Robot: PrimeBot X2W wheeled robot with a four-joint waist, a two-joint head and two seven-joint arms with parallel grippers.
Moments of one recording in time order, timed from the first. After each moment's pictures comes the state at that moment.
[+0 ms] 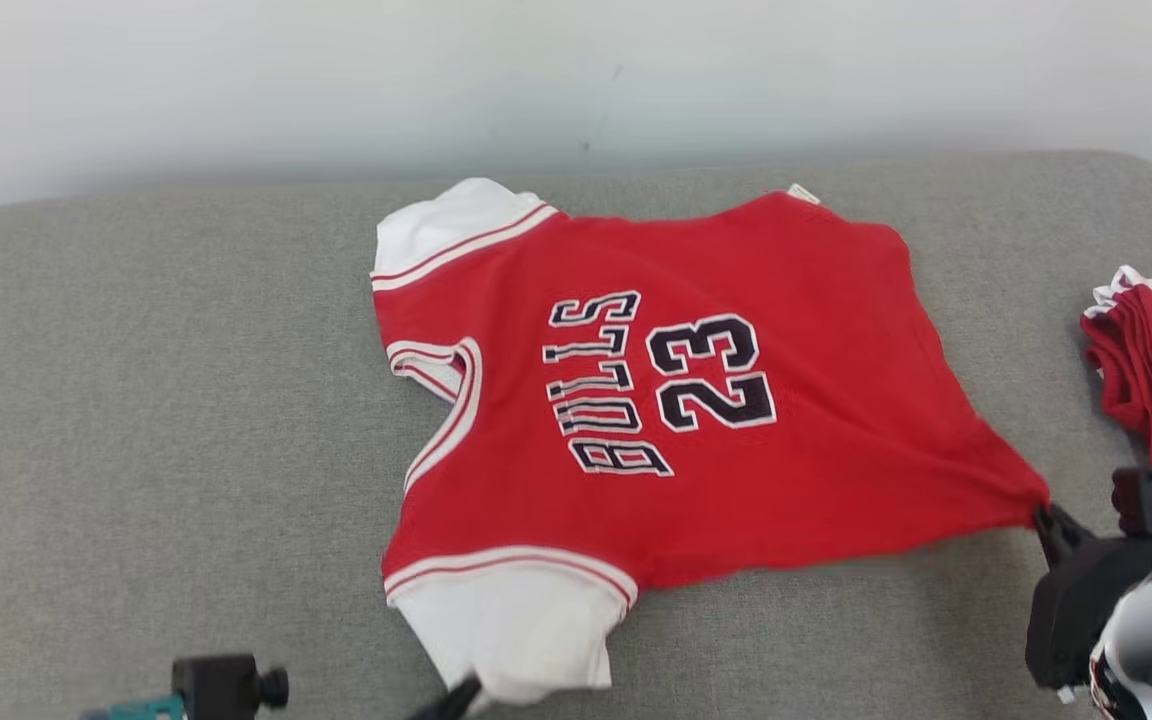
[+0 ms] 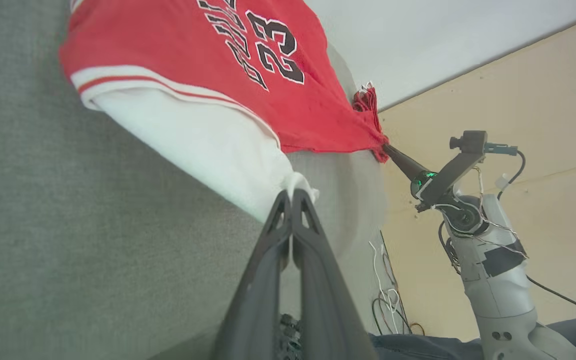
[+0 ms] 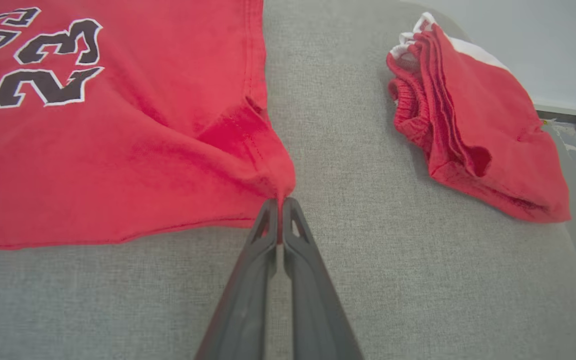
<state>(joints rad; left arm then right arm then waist) -0.10 0.66 -0.68 -0.30 -1.39 -0.01 0.07 -0.10 -0.29 -0.18 0.02 0.13 0.13 0.54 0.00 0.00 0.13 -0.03</state>
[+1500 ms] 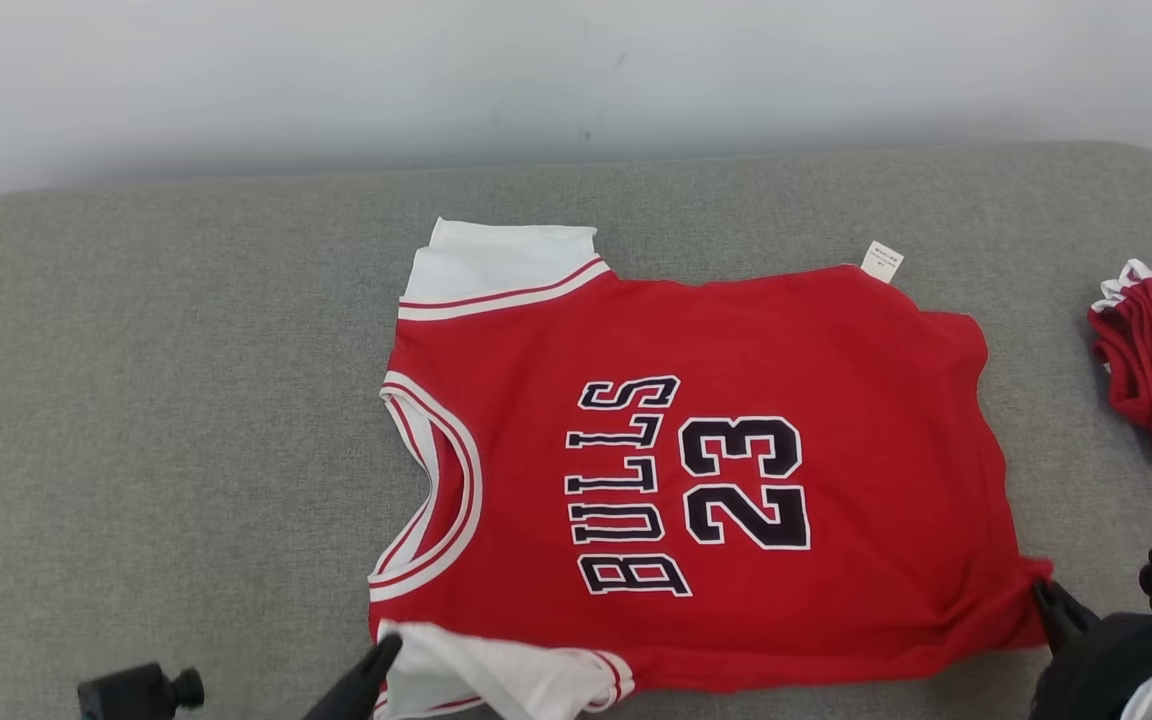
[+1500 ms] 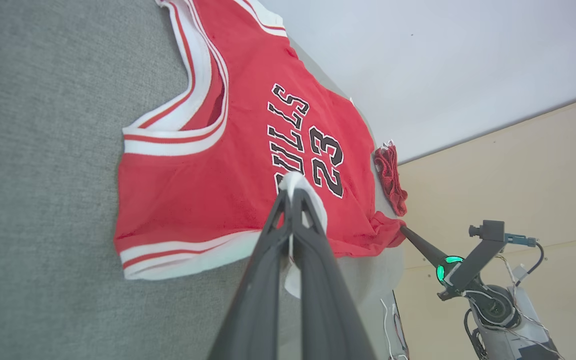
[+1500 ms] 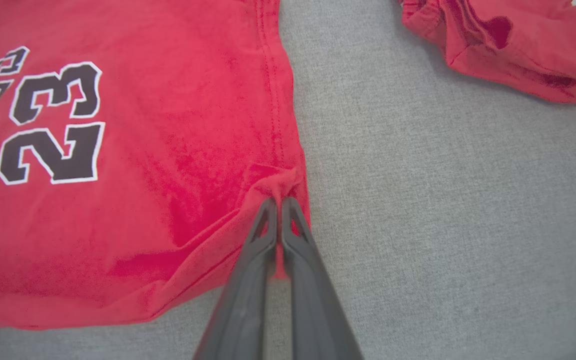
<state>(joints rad) -0.01 0.66 -0.59 -0.26 -1.42 -0.02 -0.06 0.09 -0.13 -0.29 -0.16 0.20 0.13 0.63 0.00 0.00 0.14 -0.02</state>
